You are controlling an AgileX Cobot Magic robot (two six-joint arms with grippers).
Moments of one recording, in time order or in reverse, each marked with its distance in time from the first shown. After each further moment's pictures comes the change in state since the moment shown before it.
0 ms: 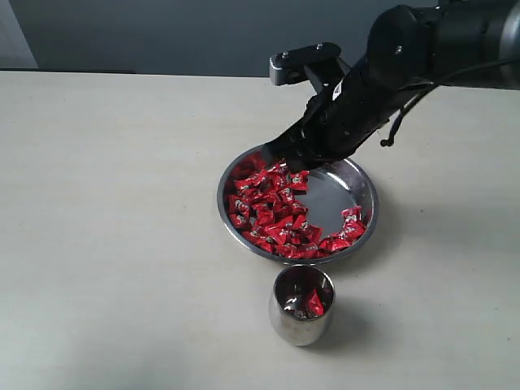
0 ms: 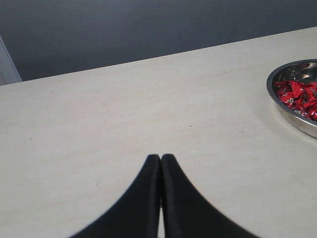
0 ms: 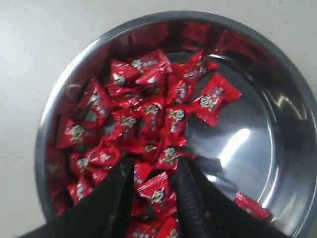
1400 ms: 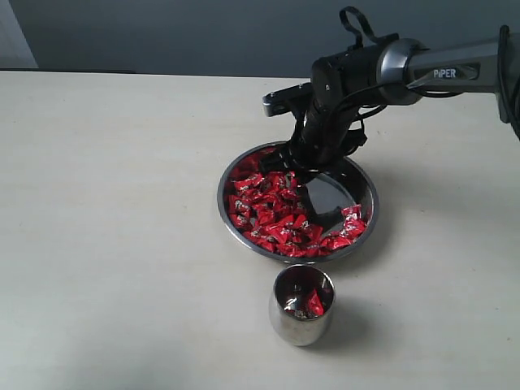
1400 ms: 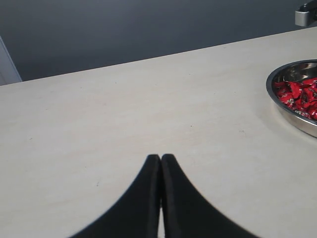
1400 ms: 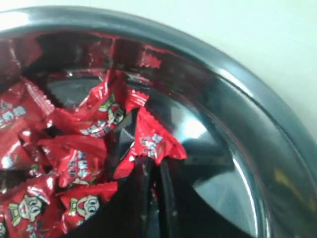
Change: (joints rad) left arm 0.000 0.000 0.000 0.000 0.000 0.000; right arm -0.035 0.407 -0.306 -0.212 0.073 0.191
